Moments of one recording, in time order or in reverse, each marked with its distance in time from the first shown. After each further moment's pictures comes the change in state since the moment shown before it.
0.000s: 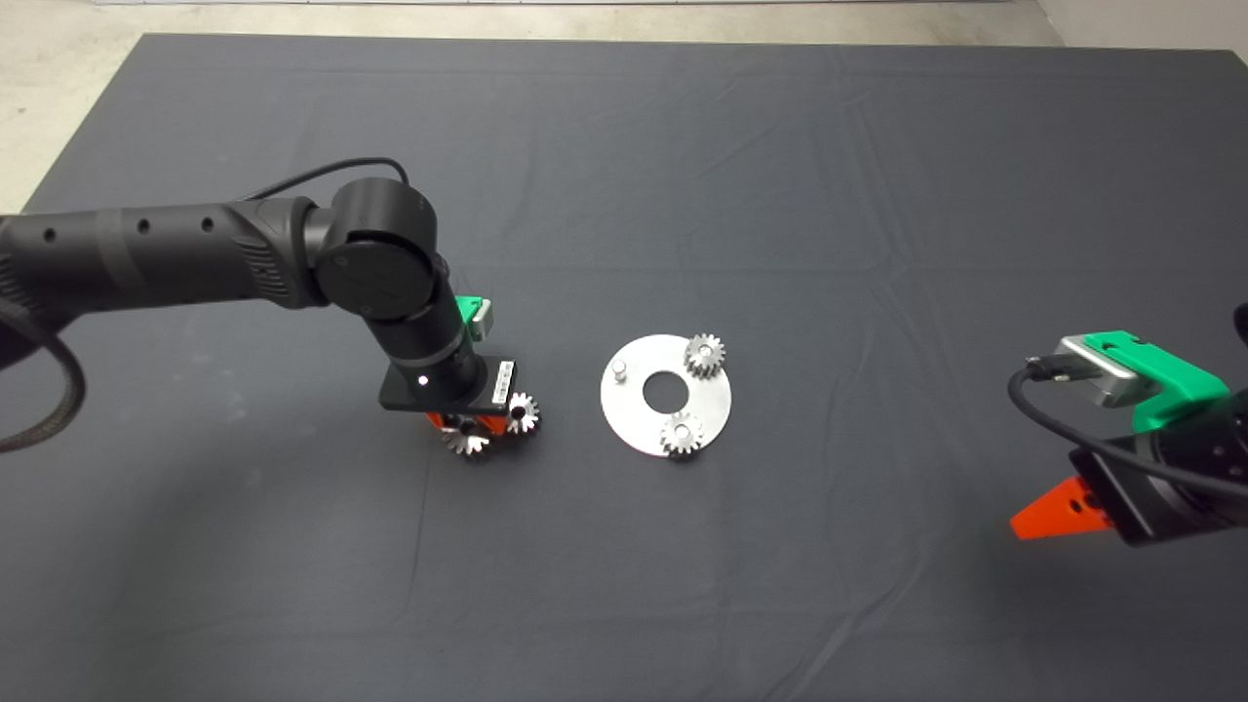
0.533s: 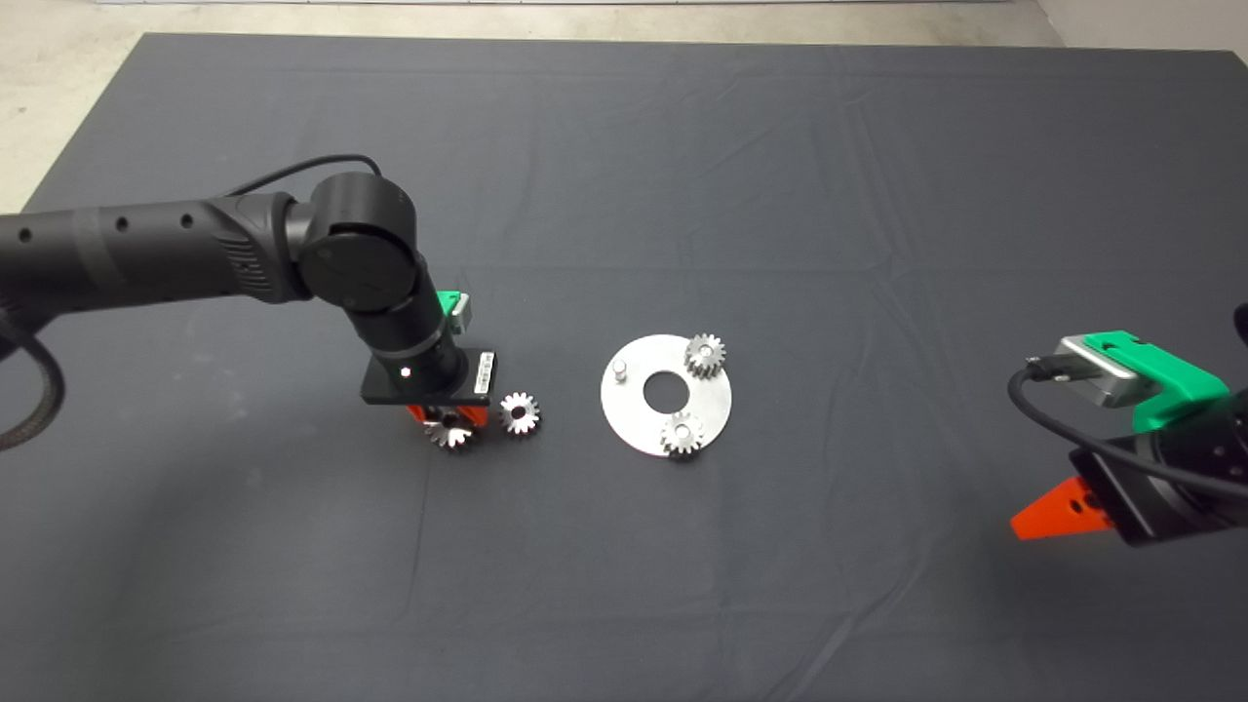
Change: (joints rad) left arm 0.000 -0.023 -0.025 0.004 0.005 0.000; right arm 0.000 0.000 0.000 0.000 0.000 0.000
